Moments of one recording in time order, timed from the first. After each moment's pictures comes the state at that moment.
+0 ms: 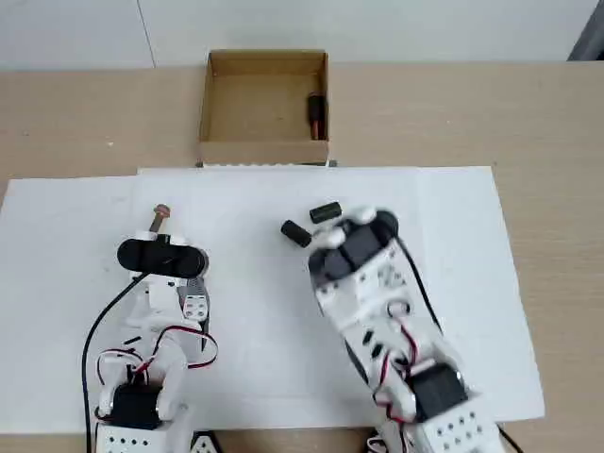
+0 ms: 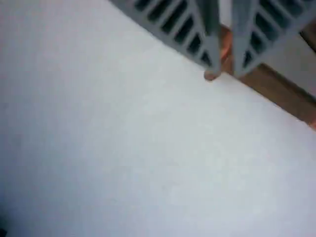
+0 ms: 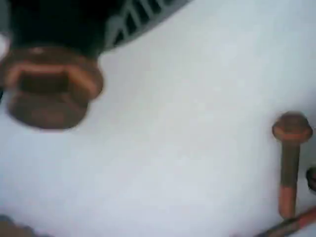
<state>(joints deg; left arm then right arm) 1.1 -103.4 94.0 58.9 1.8 -28.5 -78.1 70.9 41.8 2.2</state>
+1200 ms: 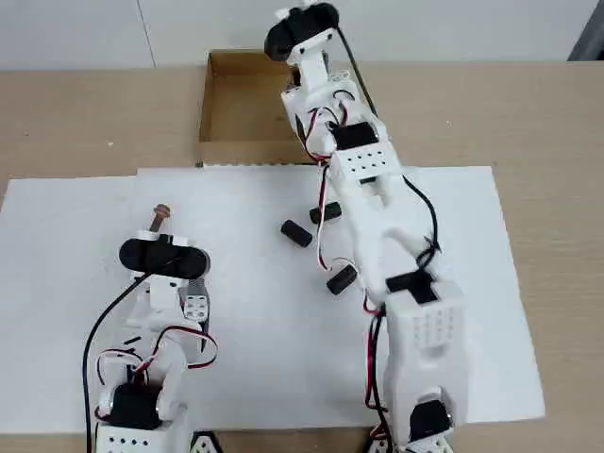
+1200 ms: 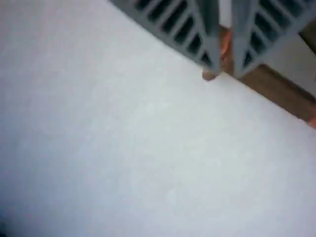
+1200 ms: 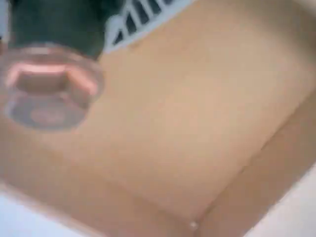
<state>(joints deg) 1.1 -103.4 94.0 58.9 0.7 -19.3 36.1 -30.2 27.6 10.7</state>
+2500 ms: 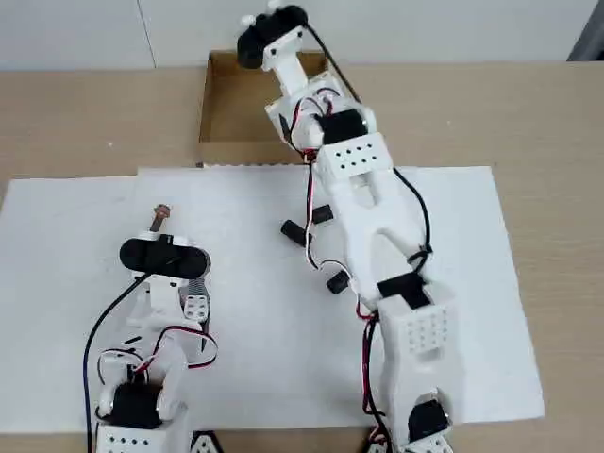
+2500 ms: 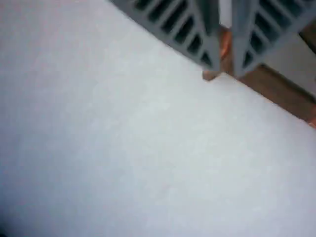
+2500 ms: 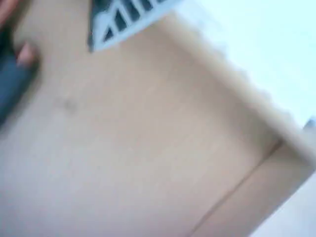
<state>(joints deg) 1.1 -103.4 94.0 58.9 0.6 -22.4 31.4 -39.1 54.2 13.9</state>
